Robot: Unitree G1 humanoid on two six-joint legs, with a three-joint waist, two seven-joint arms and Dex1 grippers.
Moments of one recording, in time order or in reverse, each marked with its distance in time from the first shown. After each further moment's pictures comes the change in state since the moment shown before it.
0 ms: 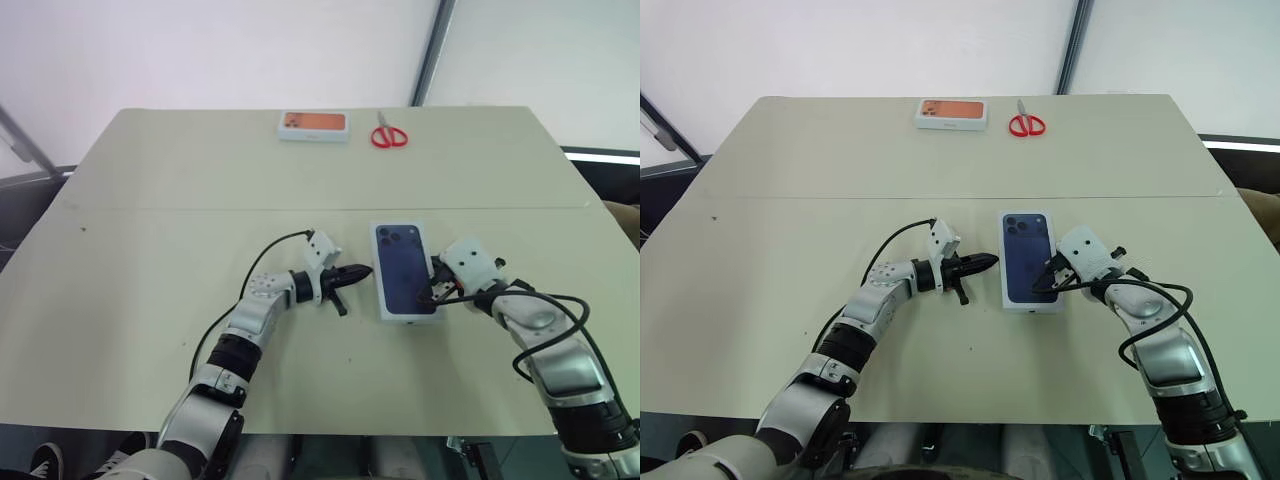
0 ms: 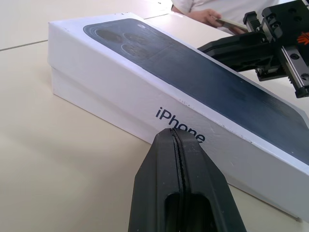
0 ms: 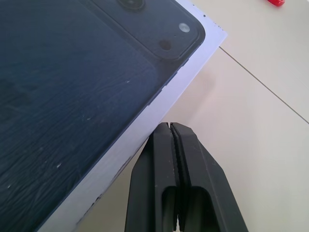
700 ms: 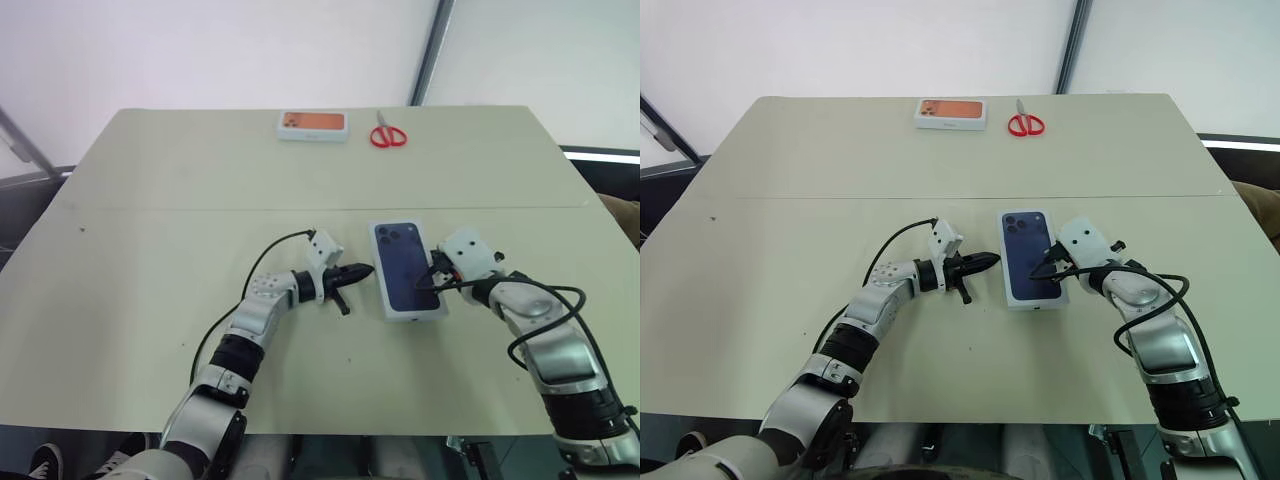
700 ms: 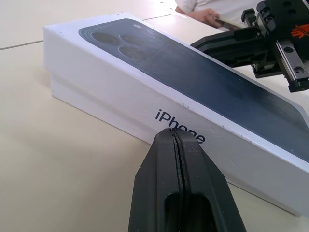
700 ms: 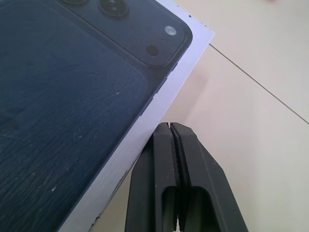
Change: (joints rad) left arm -0.003 -0.015 0.007 -0.007 0.009 0.025 0.026; right arm -0.068 0.022 0.003 0.022 -0.015 0.078 0.008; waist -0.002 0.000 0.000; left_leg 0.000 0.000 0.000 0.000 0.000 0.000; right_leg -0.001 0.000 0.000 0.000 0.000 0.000
